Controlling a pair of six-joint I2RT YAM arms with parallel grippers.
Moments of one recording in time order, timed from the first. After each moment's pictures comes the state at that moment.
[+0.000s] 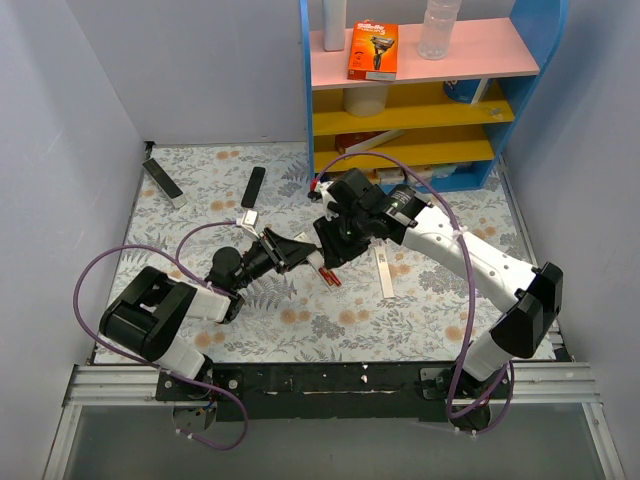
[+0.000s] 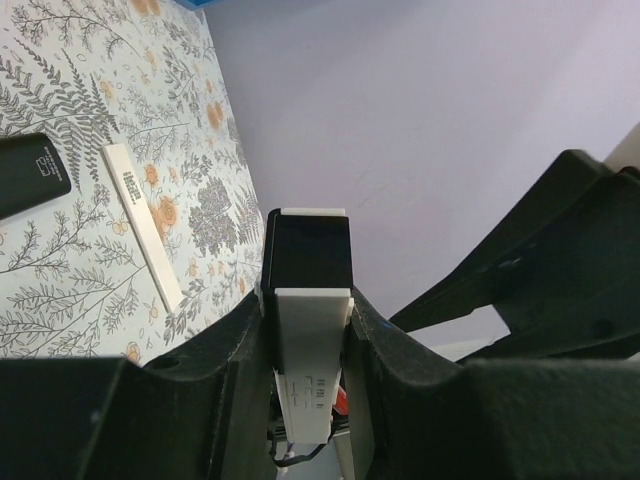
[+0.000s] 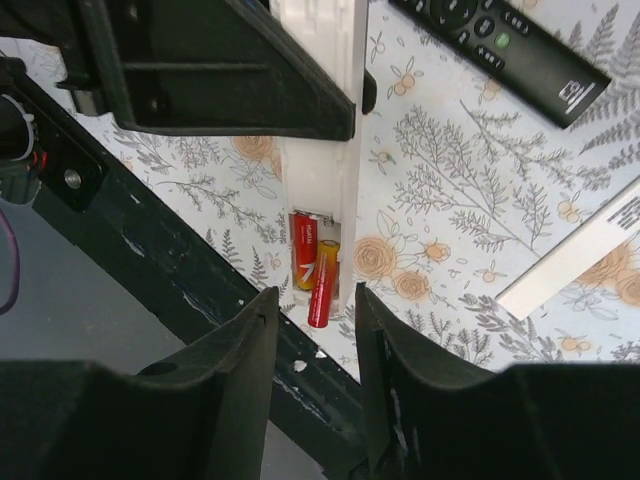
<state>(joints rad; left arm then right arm) -0.47 1.52 0.30 1.33 0.48 -1.36 0.90 1.58 1.58 -1.02 -0.18 0.26</state>
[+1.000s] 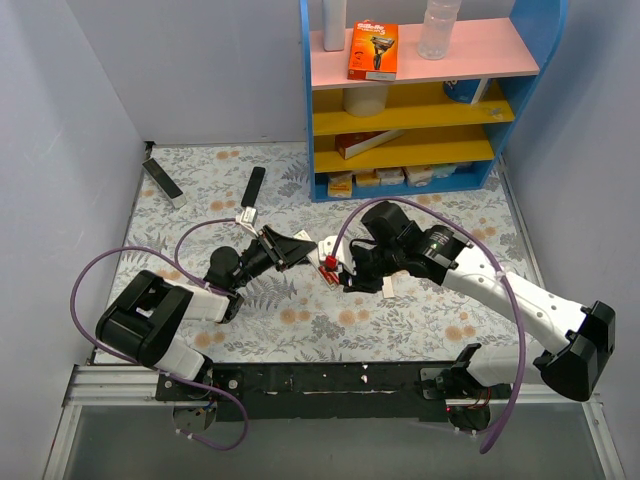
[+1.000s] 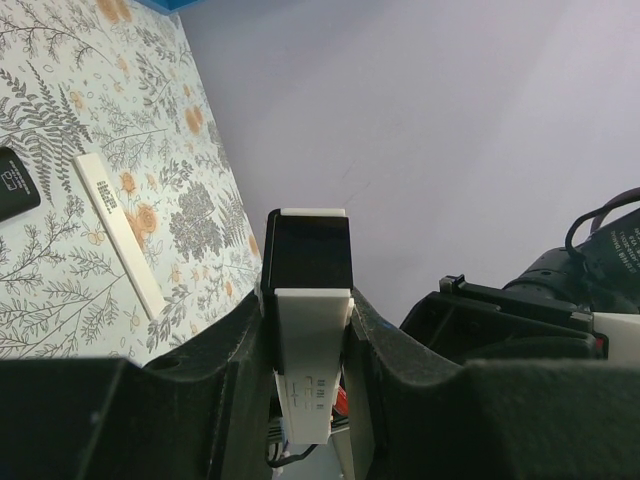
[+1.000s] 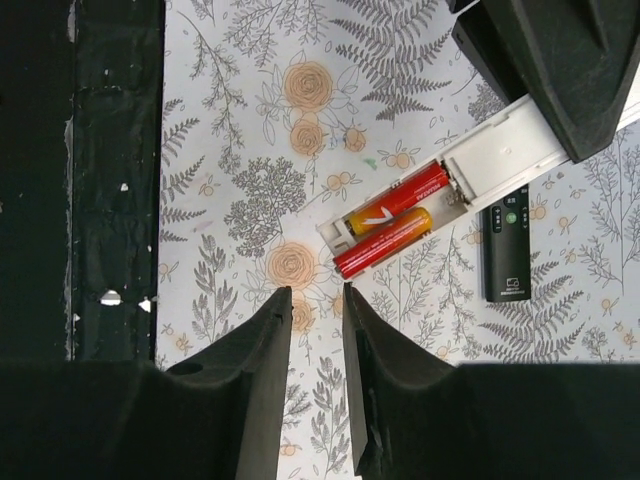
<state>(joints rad) -0.47 1.49 0.31 1.34 0.50 -1.36 0.90 1.25 1.17 -0.81 -0.47 -0.64</state>
